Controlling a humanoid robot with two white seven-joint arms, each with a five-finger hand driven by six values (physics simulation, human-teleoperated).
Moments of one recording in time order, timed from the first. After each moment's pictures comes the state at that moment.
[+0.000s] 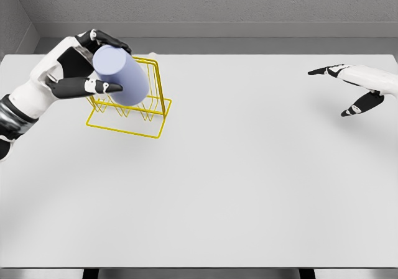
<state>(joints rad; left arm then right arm) -0.40 0.77 -0.47 -1.66 0.93 -0.27 -0.41 -0.78 -0.89 0.79 -1.04 0.04 -0.61 0.45</state>
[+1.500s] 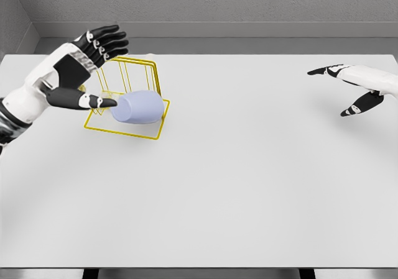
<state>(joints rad) -0.38 0.82 -0.46 -1.68 0.92 -0.33 -0.50 -0.78 -0.89 0.79 -1.04 0.04 -0.61 0.45</state>
